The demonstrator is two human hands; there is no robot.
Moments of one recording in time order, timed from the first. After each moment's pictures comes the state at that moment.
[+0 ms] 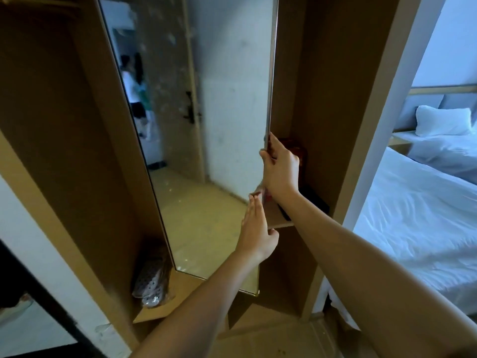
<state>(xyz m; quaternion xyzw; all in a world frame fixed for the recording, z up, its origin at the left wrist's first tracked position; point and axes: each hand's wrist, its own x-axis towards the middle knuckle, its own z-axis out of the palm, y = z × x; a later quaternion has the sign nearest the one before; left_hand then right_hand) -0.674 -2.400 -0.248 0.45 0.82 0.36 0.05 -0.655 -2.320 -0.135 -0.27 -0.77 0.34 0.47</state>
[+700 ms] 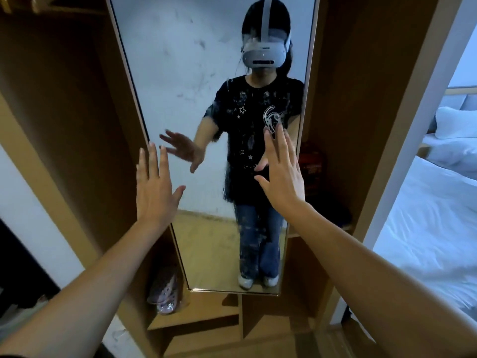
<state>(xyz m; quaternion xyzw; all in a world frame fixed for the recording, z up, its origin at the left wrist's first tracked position) -0.868 -2.536 -0.169 0.32 0.87 0.16 -0.33 -0.701 -2.333 -0.152 -0.23 -0.89 0.05 0.39</state>
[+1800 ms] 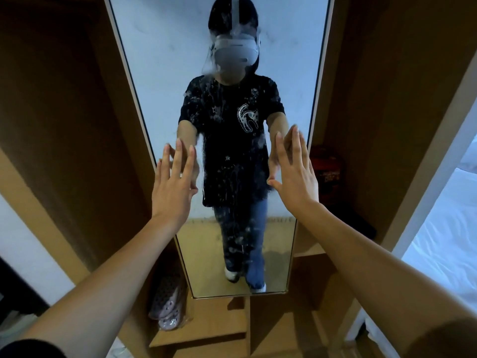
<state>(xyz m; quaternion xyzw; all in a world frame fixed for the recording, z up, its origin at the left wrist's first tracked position) -0.937 -2.473 -0.176 0.37 0.86 0.06 -0.34 -0.769 -2.267 -0.161 -0.26 -0.90 -0.01 0.34</state>
